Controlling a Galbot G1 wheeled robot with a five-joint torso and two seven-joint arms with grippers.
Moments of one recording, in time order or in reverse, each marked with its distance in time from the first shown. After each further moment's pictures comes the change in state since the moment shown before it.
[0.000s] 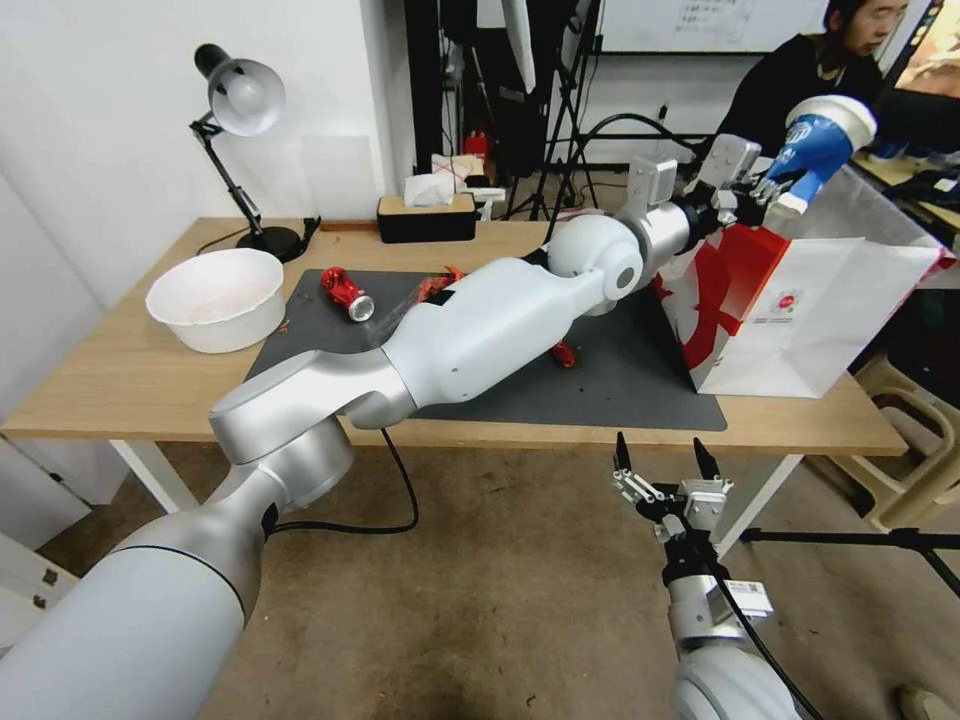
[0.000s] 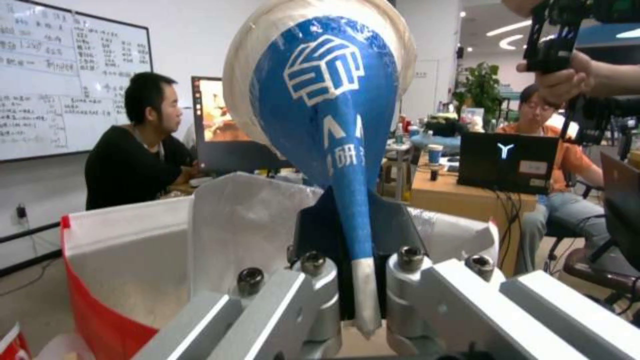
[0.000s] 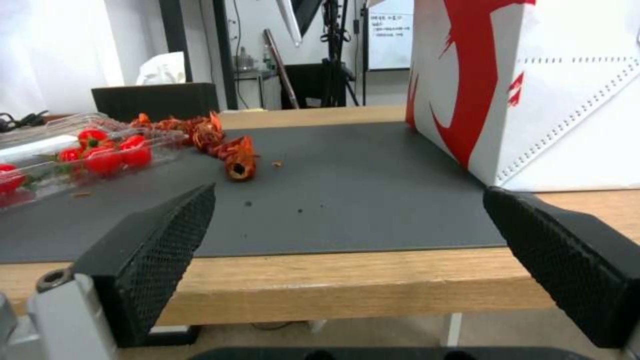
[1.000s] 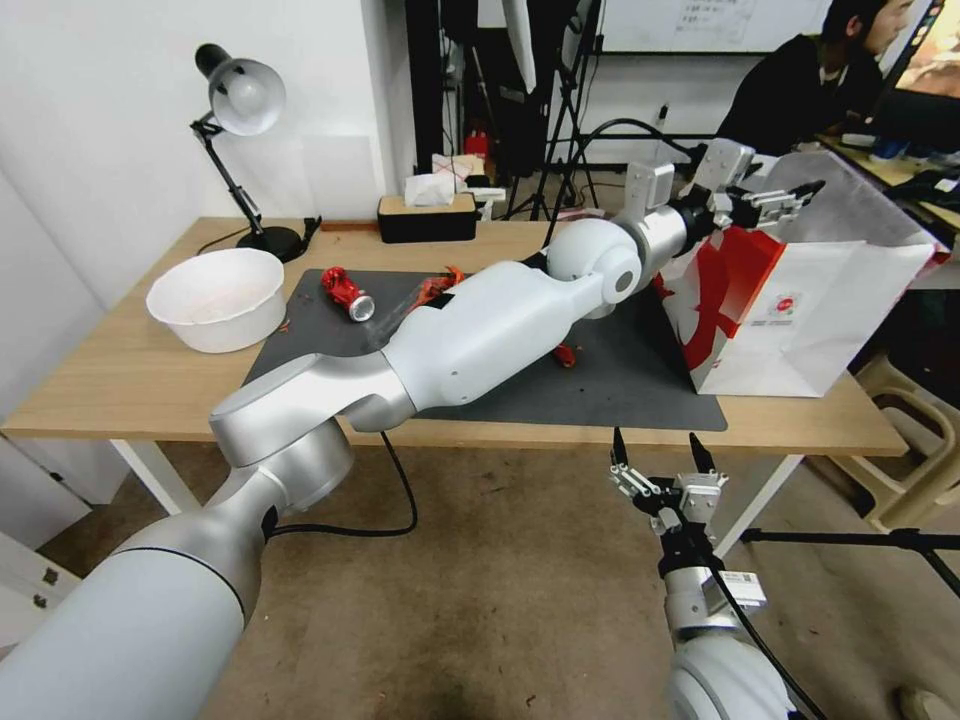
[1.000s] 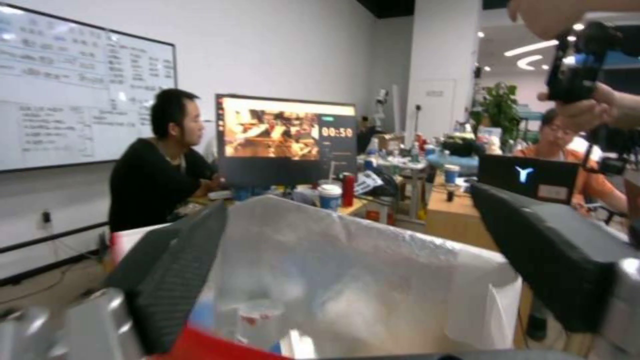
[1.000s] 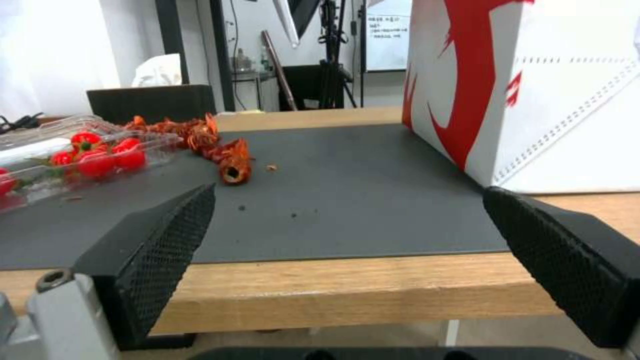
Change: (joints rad) left arm 0.008 0.003 -0.011 -0.012 0.004 -0.002 -0.020; right arm 0.008 -0.003 0.001 -0.006 0.005 -0.001 0.001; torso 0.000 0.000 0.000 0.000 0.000
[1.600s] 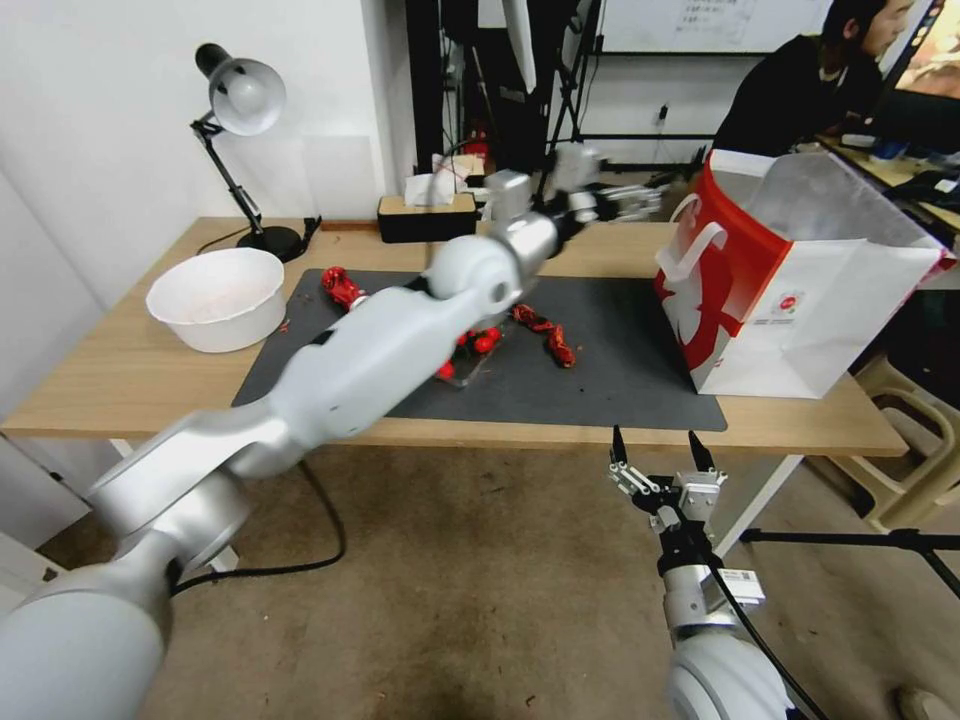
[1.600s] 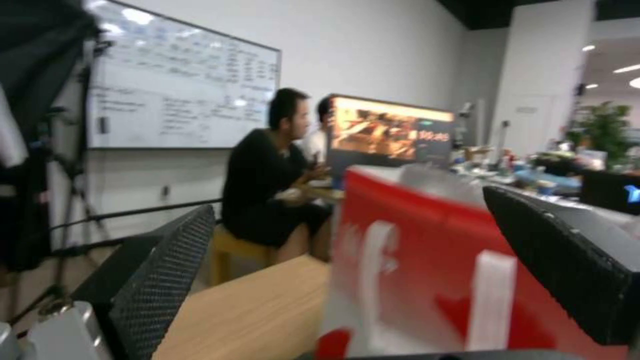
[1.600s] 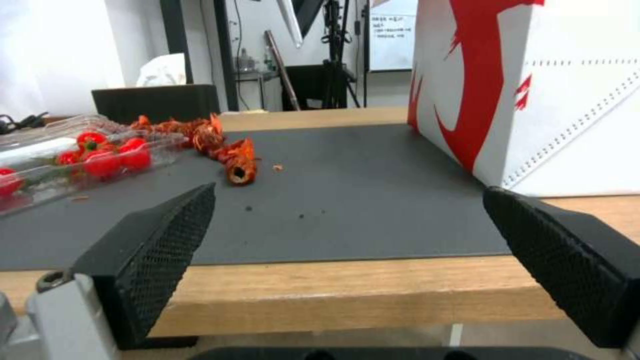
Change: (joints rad) left arm 0.227 0.381 -0.203 -0.314 0.016 0.007 -0.073; right arm 0.011 -0.001 -0.006 -0.002 0.001 -0.004 0.001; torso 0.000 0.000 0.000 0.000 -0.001
